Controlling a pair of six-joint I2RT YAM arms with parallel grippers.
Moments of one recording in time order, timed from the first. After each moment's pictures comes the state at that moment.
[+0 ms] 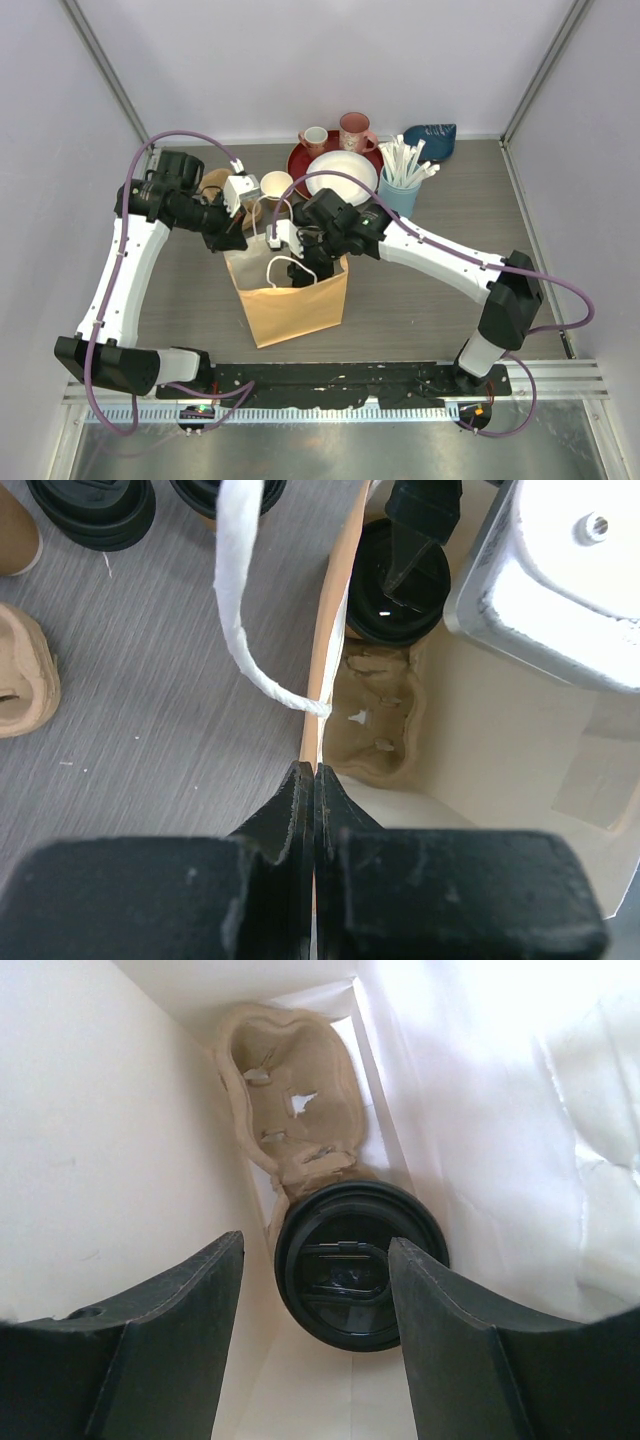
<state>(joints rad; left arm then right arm) -0.18 1.31 1.53 -1.35 0.68 0.70 0.93 1.66 1.47 -0.73 -0.52 -0.48</state>
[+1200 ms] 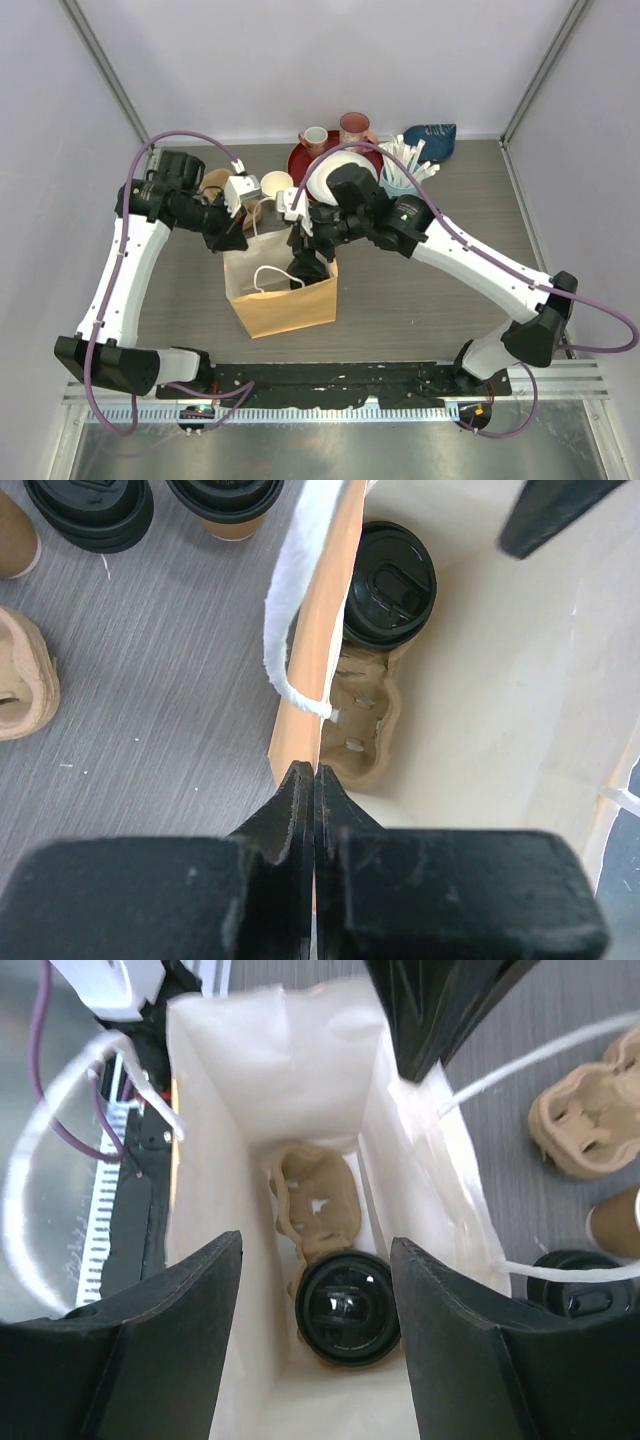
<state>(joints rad) -0.18 1.31 1.53 -1.35 0.68 0.71 0.93 1.51 1.57 -0.65 -0.58 -0.39</state>
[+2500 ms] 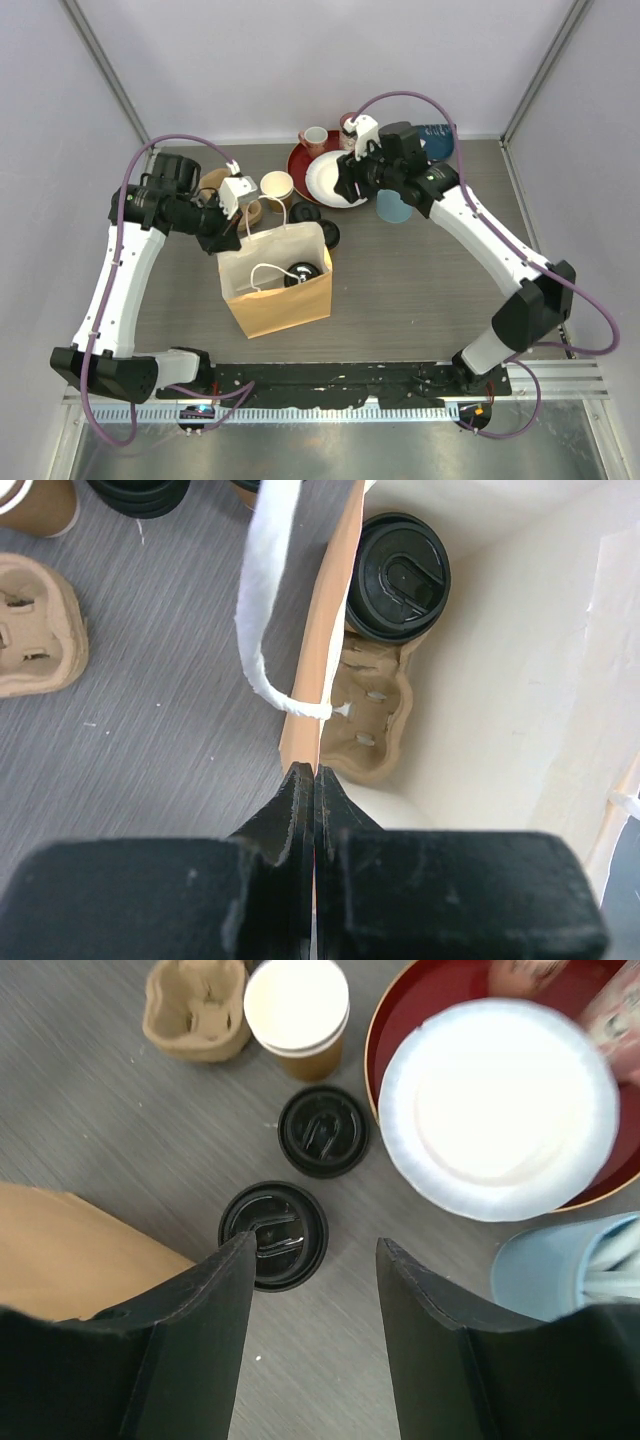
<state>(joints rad) -0.18 1.27 1.53 -1.35 0.60 0.67 0.54 1.54 1.55 -0.50 -0.23 -0.05</state>
